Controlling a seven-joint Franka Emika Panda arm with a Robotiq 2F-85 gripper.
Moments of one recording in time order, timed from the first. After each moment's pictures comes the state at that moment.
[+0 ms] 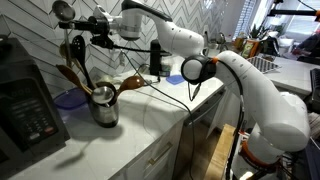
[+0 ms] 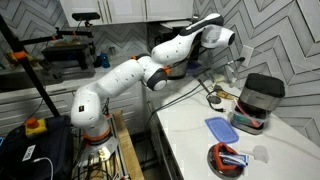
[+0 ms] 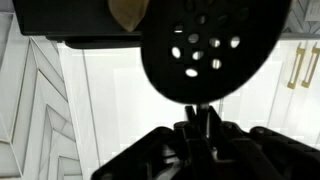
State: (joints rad) arm -0.08 1.05 0.39 -0.43 1.28 1.59 -1.52
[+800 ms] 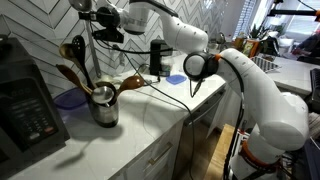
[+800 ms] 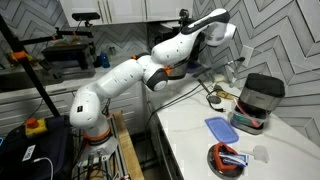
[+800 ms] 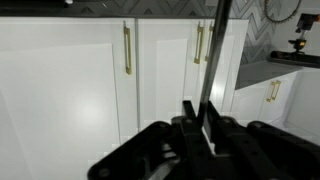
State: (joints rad) arm -0.13 1.03 0.42 -0.42 1.34 1.18 -1.44
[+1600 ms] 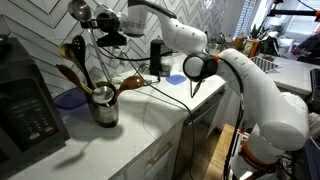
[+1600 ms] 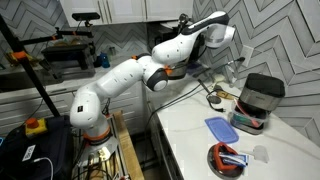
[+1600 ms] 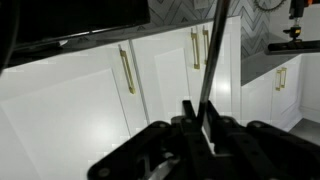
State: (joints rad) arm -0.12 1.03 0.37 -0.45 1.34 1.15 -1.30
